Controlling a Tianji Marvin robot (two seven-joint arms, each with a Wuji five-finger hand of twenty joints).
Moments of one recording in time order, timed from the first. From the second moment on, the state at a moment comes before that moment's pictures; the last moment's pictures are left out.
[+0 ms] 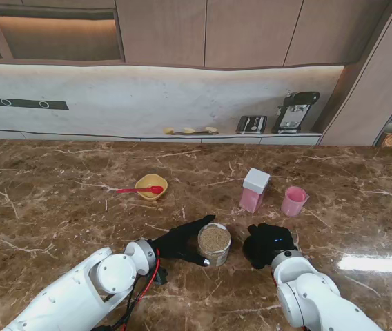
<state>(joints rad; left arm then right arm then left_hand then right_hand) 1.32 -1.15 -0.76 -1.29 0.20 -0.21 -0.13 -1.69 -1.02 1.10 -1.66 -1.24 0.28 0.11 0.57 -0.63 0.59 -0.11 0.17 0.07 -0.36 0.42 0.15 0.08 0.06 0.35 0.09 0.02 0.12 0.36 -0.09 -0.14 0.17 0.37 0.37 -0.99 1.11 -0.20 0.50 0.11 0.42 0.76 0.67 0.11 0.45 0.57 0.90 0.14 0.50 0.53 0.84 0.07 1.10 0.22</state>
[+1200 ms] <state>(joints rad) 1.32 -1.15 -0.76 -1.29 0.20 -0.21 -0.13 -1.72 -1.04 1.16 -1.66 -1.18 0.15 0.02 0.57 -0.61 0.58 -0.10 0.17 0.01 -0.36 0.42 0.15 0.08 0.06 0.35 0.08 0.02 0.12 0.36 -0.10 -0.14 0.14 0.38 0.36 -1.02 1.10 -0.22 0.59 0.09 0.42 0.71 0.78 0.11 0.39 0.55 1.01 0.14 0.47 0.52 0.93 0.10 1.17 0.19</state>
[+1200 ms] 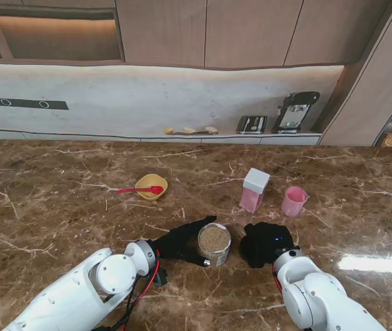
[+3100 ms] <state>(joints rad) 1.32 -1.15 -0.76 -1.29 0.21 -0.22 -0.13 -1.61 -1.03 1.10 -1.87 -1.11 0.01 0.25 0.57 -0.61 0.58 -0.10 0.17 0.01 -0.36 0.42 0.15 0.07 0.06 0.35 0.08 0.02 0.12 0.36 -0.10 -0.14 0.14 0.39 0.36 -1.01 1.09 -0.22 0.59 0.09 0.42 0.70 0.79 0.11 0.39 0.55 1.01 0.14 0.47 0.53 0.93 0.10 1.17 0.19</state>
